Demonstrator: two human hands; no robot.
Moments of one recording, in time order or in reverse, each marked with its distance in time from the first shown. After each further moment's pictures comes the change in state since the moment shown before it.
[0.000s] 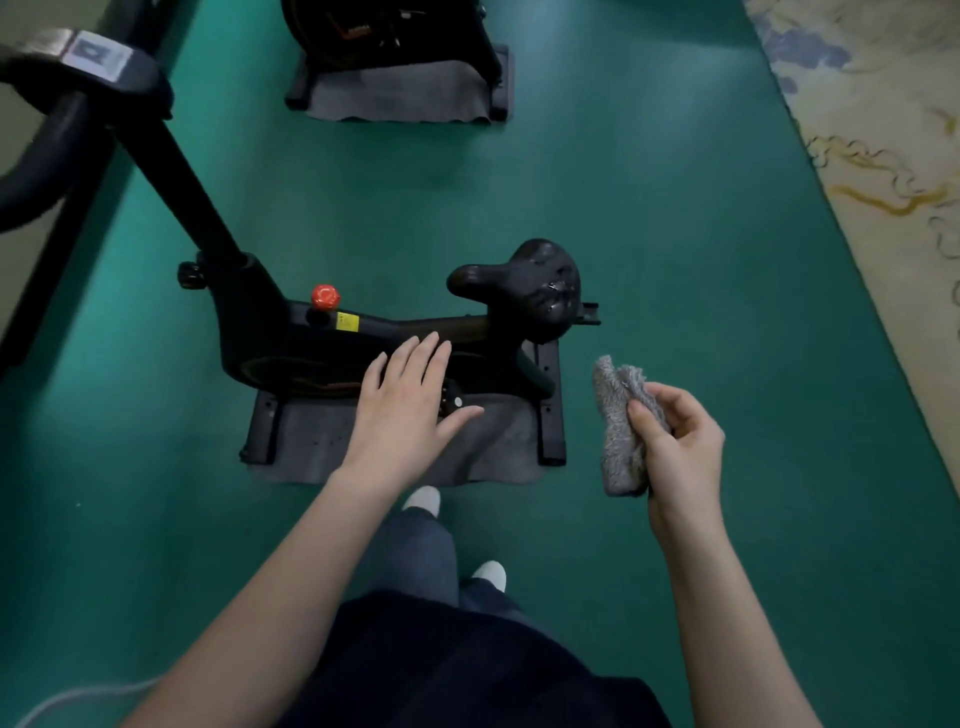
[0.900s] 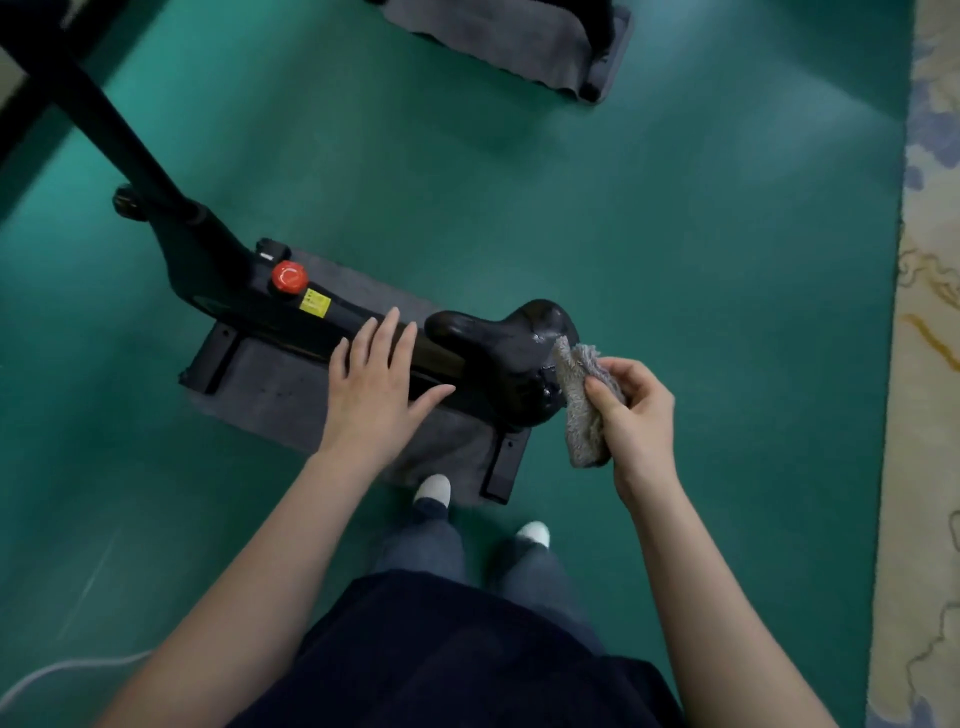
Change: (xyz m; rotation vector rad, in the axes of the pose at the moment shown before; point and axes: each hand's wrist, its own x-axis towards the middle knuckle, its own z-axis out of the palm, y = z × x) left_hand 0.176 0.006 0.052 -0.160 -0.094 -0.448; right_hand 0.254 -0.029 0.094 -0.349 -0.406 0.007
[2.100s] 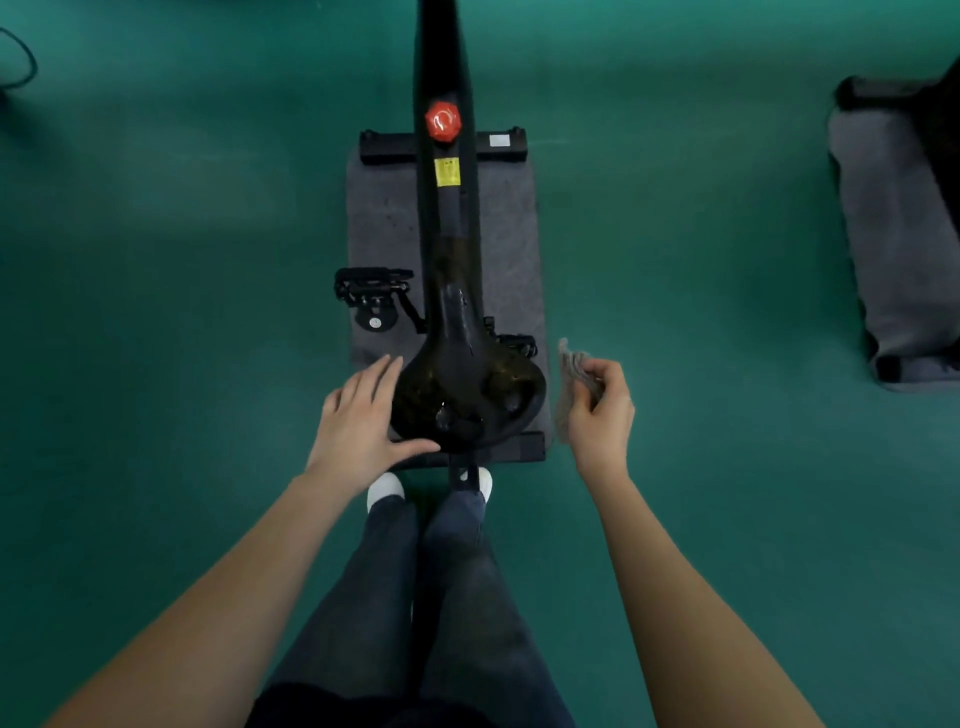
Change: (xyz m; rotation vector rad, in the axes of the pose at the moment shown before) left_hand 0.049 0.234 0.124 -0.452 -0.002 -1.039; right_hand 0.306 0.036 0.021 -0.637 -0.946 -0.501
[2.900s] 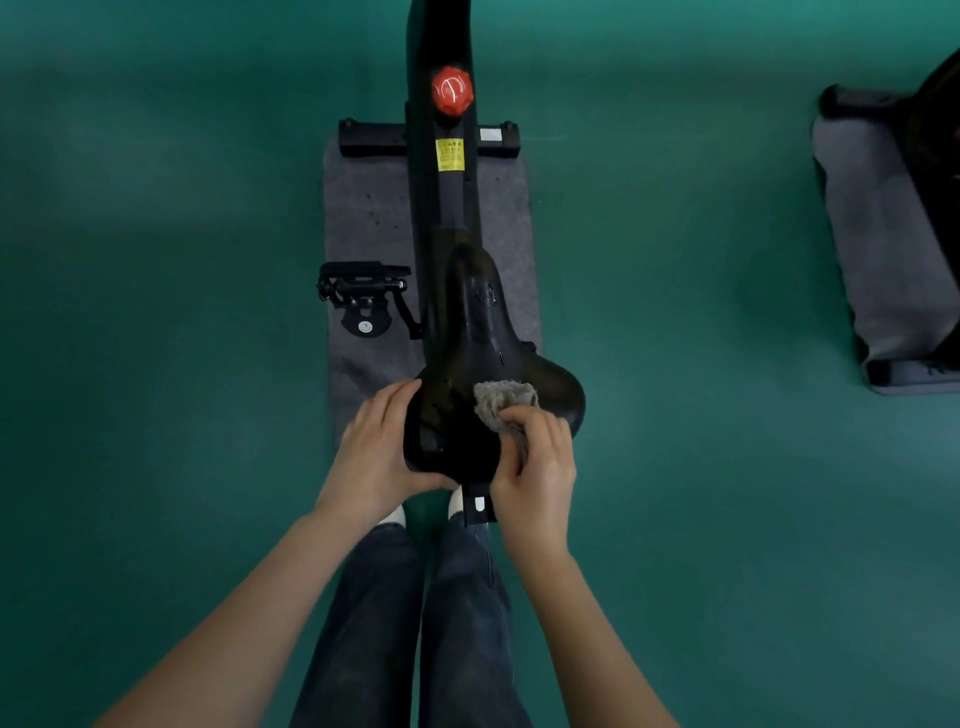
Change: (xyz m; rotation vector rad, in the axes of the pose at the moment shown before) left_hand 0.031 -0.030 0.071 -0.471 0.074 0.086; right_hand -0.065 0.007 0.101 -0.178 0.089 -0.413
